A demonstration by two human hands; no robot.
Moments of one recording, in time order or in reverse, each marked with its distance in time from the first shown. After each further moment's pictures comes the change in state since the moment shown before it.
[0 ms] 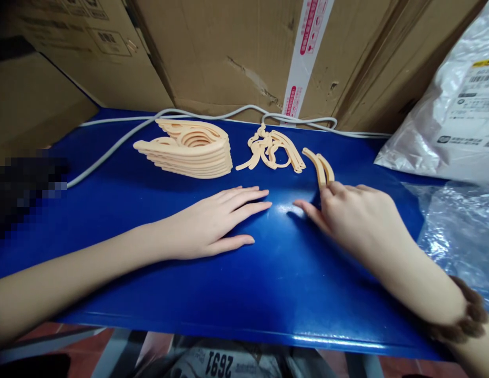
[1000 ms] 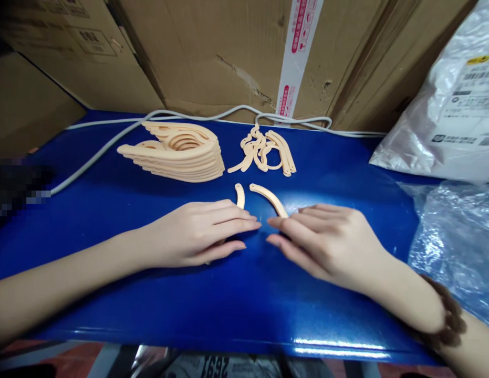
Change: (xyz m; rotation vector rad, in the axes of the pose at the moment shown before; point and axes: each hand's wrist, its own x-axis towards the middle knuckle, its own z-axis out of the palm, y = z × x) left_hand 0.001 0.001 -0.007 0.005 0.126 0.200; right_hand -0.006 -0.010 -0.009 0.655 0.401 -0.407
